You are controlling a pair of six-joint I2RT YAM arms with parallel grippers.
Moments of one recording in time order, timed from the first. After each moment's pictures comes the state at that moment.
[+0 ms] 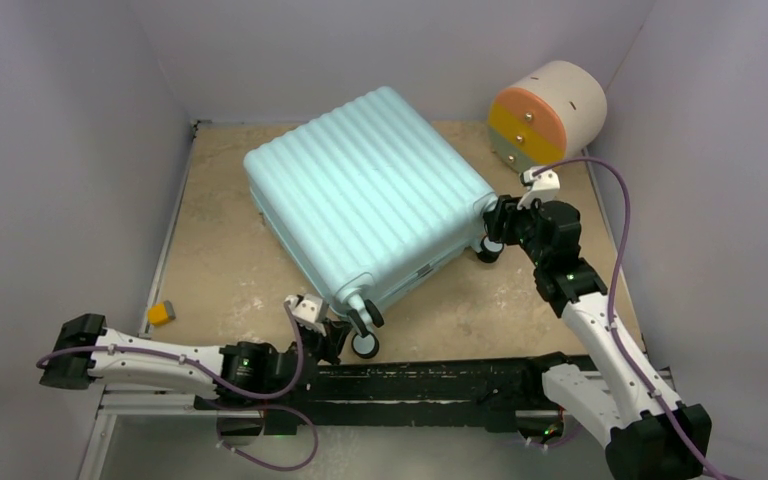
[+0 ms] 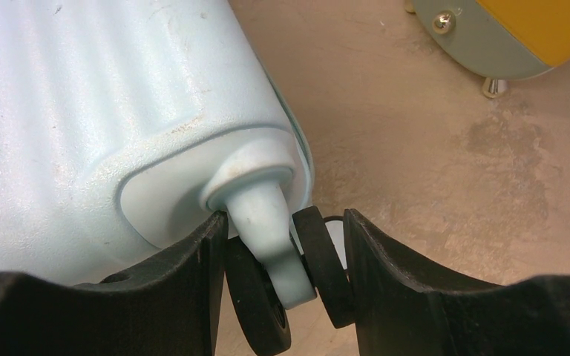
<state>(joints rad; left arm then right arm) -1.60 0.65 0.19 -0.02 -0.92 -0.77 0.24 0.89 0.70 -0.15 -0.01 0.14</state>
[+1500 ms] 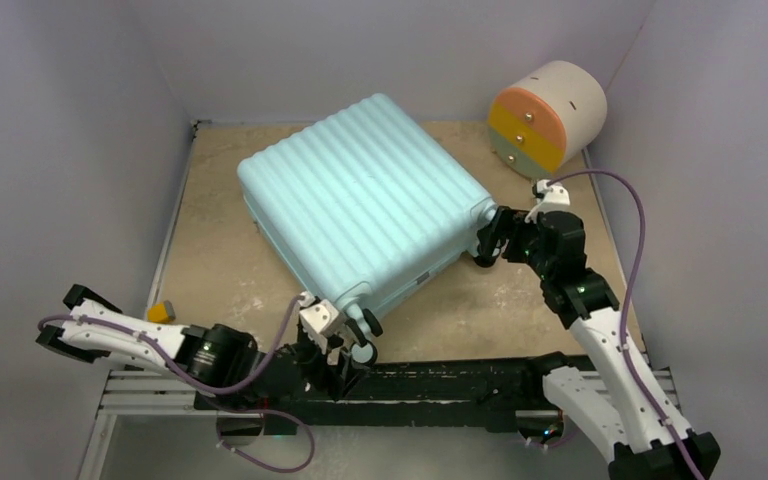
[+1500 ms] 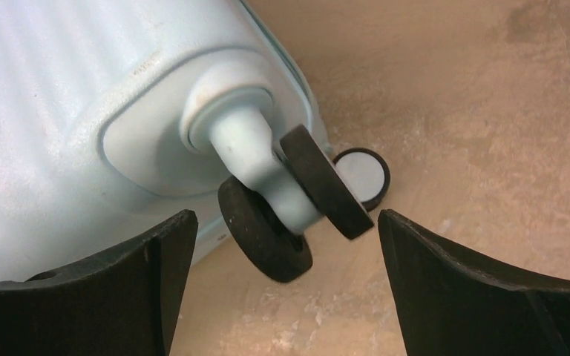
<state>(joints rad) -1.82 0.68 0.68 -0.60 -0.74 -0.77 0.25 0.80 0.73 -0.38 0.00 0.33</state>
